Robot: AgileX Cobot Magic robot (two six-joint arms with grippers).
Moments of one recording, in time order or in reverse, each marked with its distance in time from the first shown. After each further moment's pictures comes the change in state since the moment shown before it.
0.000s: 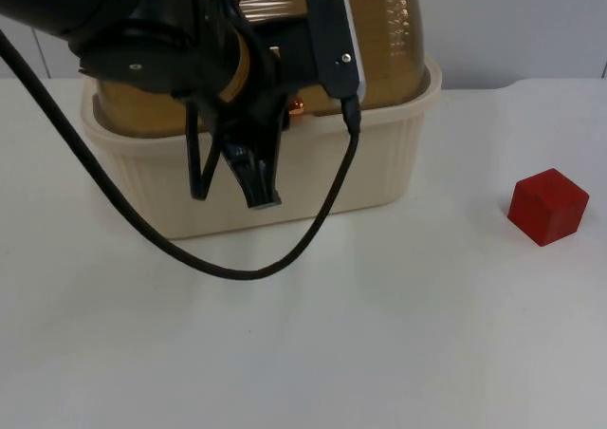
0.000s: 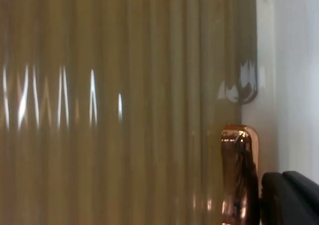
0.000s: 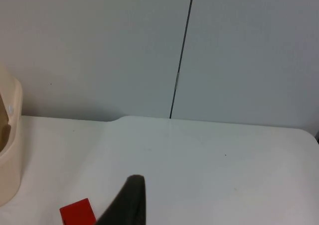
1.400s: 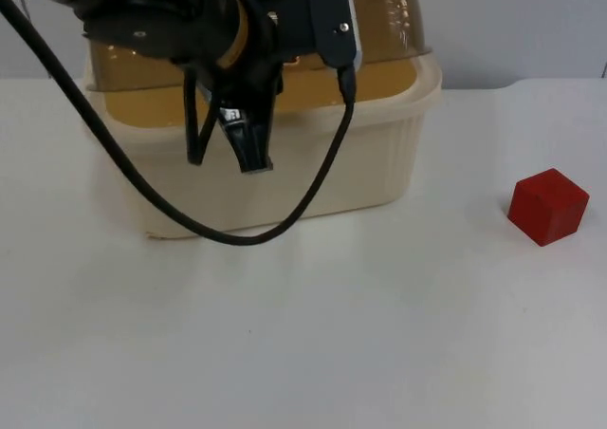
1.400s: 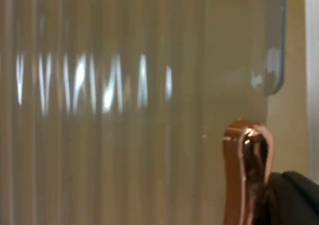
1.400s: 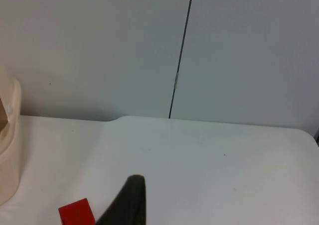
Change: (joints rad) right arm 0.000 0.000 0.000 -0.004 0.000 0.000; left arm 0.006 0.000 -0.065 0.085 0.066 -0.015
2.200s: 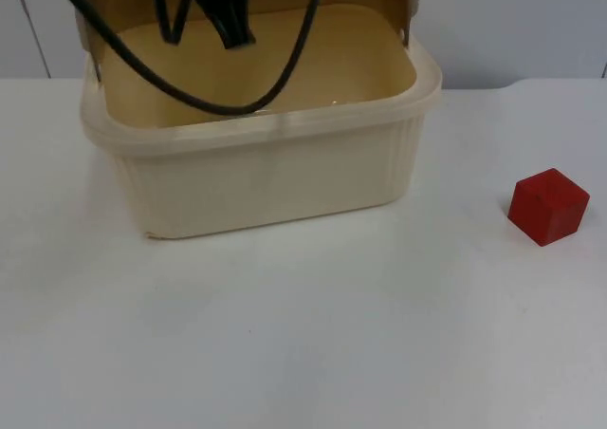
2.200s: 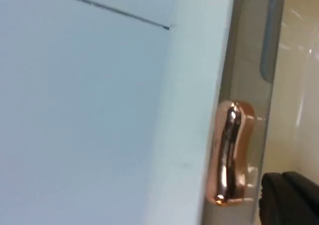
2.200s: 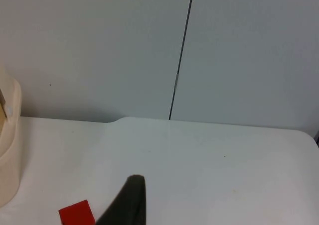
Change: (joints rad) right arm 0.000 0.000 0.000 0.000 -0.006 0.000; left arm 0.107 0.001 -0.190 0.136 -0.035 -0.123
